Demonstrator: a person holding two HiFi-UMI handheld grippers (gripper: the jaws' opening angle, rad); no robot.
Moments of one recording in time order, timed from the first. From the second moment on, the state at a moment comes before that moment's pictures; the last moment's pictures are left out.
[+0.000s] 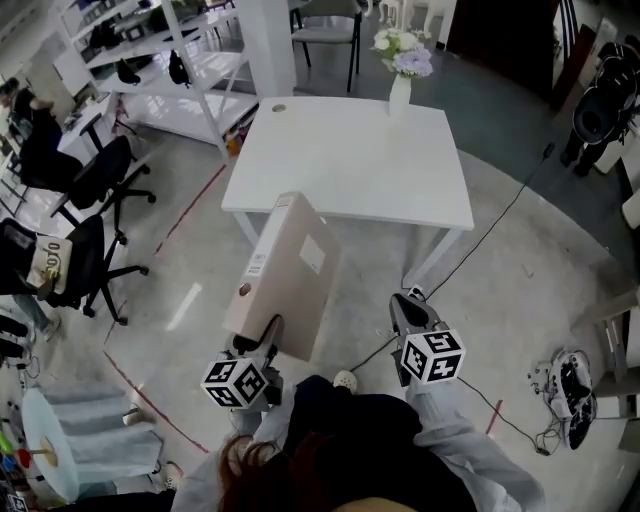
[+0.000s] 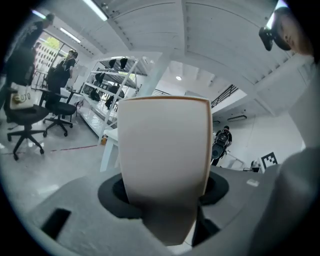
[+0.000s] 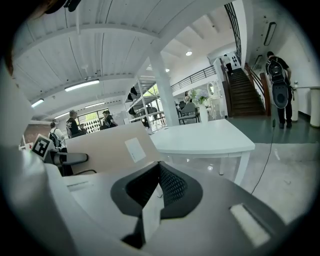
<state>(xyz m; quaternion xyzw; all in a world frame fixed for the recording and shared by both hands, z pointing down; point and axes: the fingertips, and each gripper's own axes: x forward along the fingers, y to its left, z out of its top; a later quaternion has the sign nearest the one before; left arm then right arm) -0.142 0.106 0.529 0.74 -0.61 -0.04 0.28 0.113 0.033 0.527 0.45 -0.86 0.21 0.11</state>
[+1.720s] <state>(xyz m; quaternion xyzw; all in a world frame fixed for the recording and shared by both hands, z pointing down) -0.181 -0.288 0.474 0.81 -0.52 -0.08 0.27 0.058 -0.306 0.484 0.52 -0.83 0.19 0.09</state>
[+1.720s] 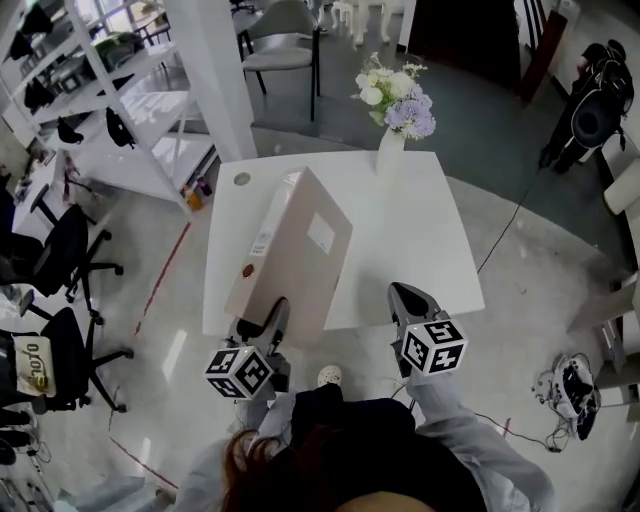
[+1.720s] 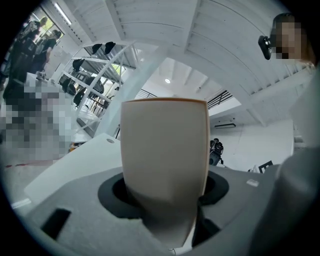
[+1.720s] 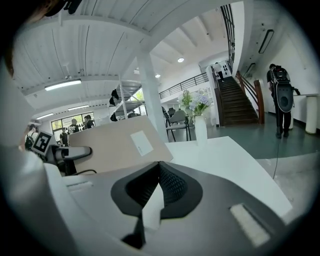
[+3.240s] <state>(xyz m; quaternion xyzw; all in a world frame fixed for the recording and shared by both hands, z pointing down) -0.148 -0.524 0.537 0.70 -0.46 -0.22 0.50 0.102 -0.509 0.519 0.52 -0.80 0.27 0.10</state>
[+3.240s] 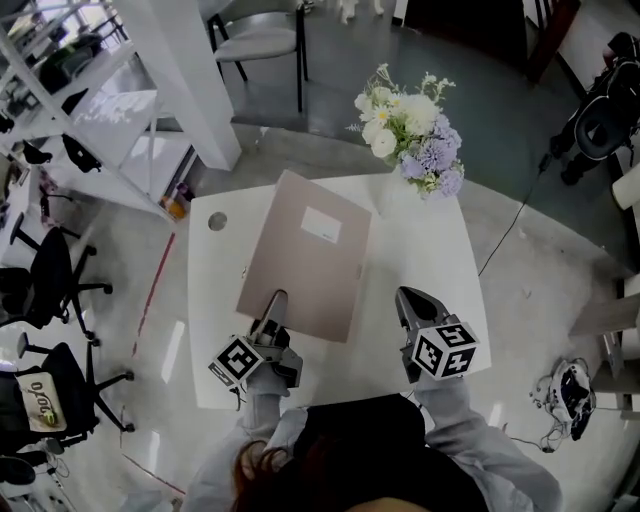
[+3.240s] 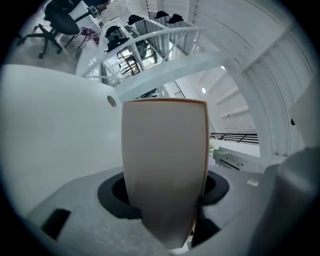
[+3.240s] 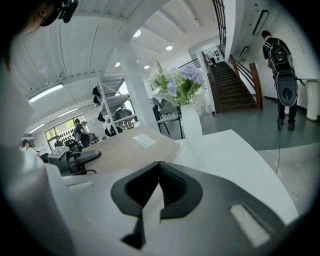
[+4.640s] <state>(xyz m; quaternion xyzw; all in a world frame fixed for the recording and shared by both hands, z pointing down) -0.148 -0.591 0.617 0.59 -0.48 -0.20 0.62 0.103 -0.562 0.565 0.49 -0.80 0.31 0.13</state>
